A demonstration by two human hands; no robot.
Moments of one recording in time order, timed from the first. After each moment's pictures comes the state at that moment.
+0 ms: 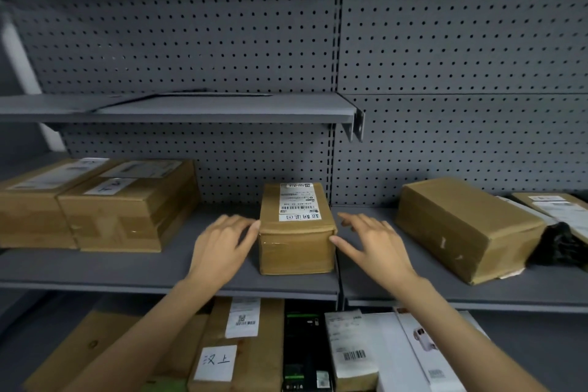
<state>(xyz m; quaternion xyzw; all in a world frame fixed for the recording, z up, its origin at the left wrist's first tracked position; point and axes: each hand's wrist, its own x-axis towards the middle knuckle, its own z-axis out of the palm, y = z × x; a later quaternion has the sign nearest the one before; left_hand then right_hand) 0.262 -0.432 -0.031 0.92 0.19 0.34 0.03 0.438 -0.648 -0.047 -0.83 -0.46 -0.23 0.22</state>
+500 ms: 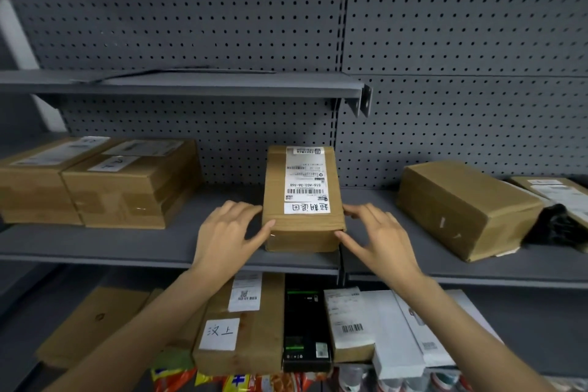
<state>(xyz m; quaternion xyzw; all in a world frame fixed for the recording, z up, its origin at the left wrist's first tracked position) 0.244 -0.450 -0.041 0.91 0.15 0.38 -0.04 0.413 -0.665 -0.060 -0.80 -0.47 -0.26 0.26</state>
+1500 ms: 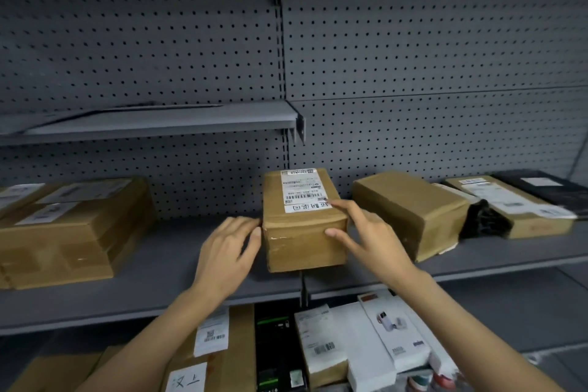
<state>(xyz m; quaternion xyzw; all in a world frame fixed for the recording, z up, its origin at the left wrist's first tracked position) 0.287 -0.494 -0.016 0.92 0.05 0.37 0.11 0.420 -0.717 -0.013 -0.82 -0.45 -0.21 0.30</state>
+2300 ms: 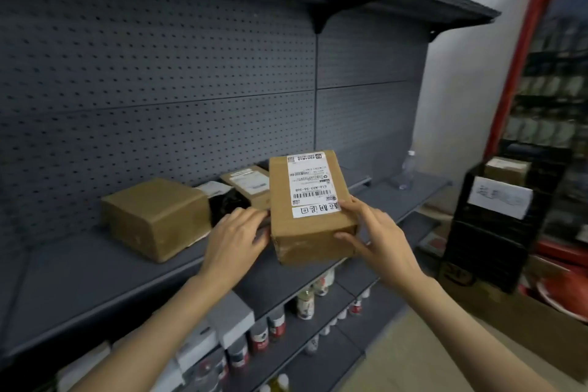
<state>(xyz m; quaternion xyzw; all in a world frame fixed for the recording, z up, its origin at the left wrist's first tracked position) 0.413 -0.895 -0.003 0.91 -0.22 0.33 0.10 0.387 -1.155 -0.018 -0.89 -0.20 -0.35 0.23</state>
